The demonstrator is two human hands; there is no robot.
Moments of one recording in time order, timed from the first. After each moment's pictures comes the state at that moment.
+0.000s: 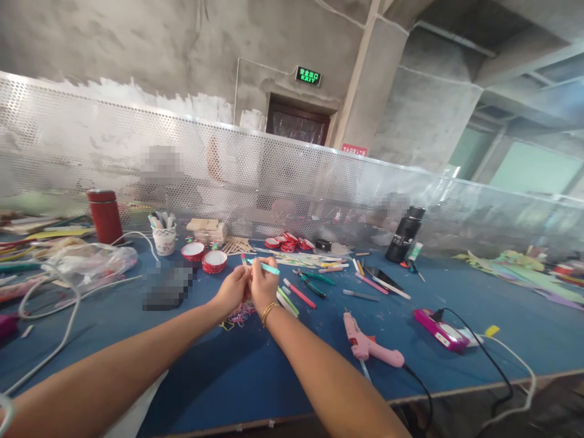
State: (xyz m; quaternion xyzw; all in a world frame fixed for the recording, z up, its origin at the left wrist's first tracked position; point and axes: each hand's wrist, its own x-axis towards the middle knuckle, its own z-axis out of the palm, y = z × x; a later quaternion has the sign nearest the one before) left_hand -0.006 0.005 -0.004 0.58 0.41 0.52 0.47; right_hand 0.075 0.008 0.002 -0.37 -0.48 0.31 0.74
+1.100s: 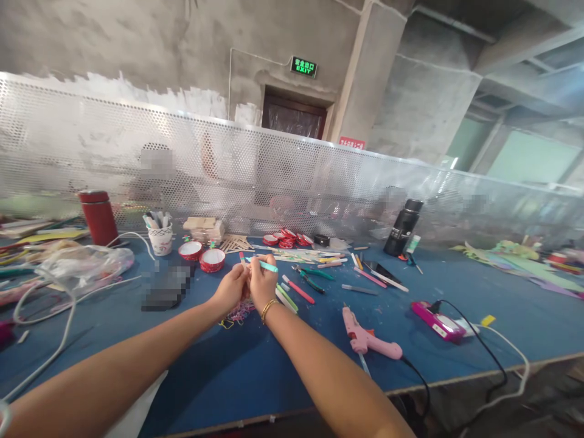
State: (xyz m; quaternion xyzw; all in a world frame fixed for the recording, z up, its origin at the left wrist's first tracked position) left_hand -0.005 0.001 0.001 0.59 0.42 0.51 0.47; right_hand 0.078 0.007 0.002 -0.37 -0.48 0.30 0.73
